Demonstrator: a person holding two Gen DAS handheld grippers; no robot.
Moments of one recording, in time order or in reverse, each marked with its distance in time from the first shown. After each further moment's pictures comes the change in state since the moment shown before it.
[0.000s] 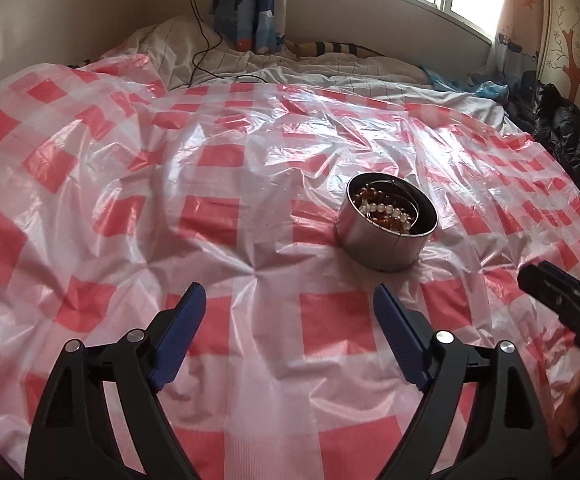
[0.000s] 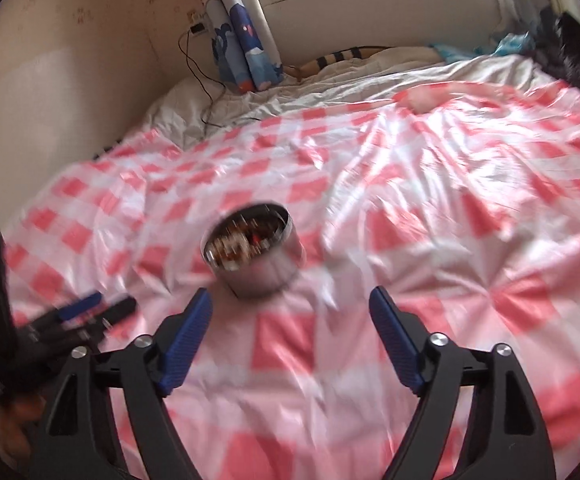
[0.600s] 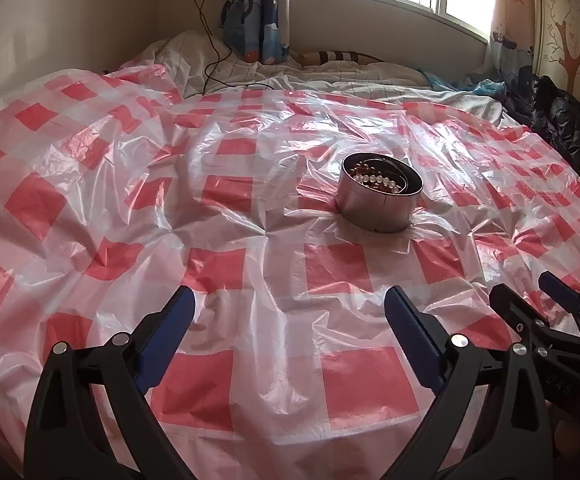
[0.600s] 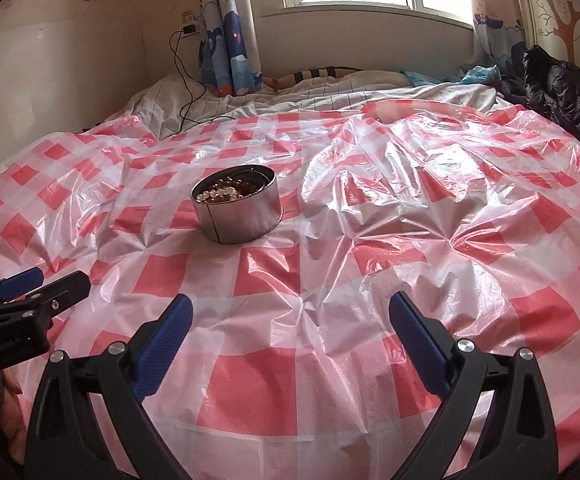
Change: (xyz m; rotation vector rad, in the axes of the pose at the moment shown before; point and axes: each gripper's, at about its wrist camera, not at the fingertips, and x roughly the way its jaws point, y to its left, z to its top) left arm -0.039 -0.007 -0.041 0.021 -0.044 0.039; right arm -0.011 0.023 -0.053 -0.034 -0.084 -0.140
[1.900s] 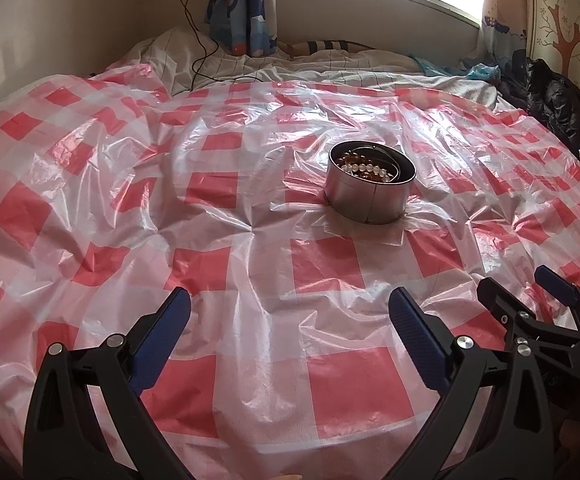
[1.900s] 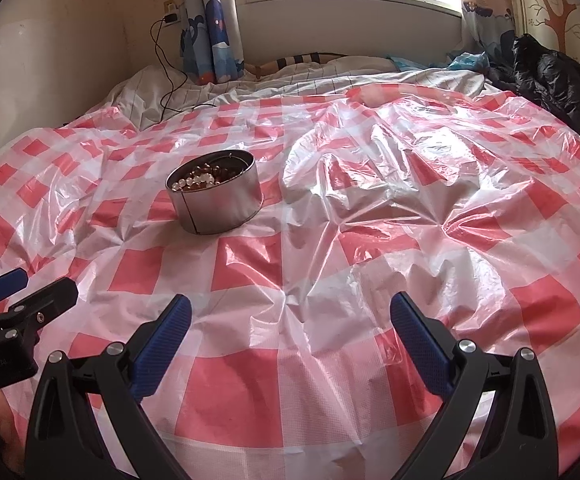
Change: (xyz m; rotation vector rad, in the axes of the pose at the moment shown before) left arm 0.011 -0.011 0.003 0.041 0.034 -0.003; right arm 0.016 -0.002 -0.003 0.018 0.046 -0.059
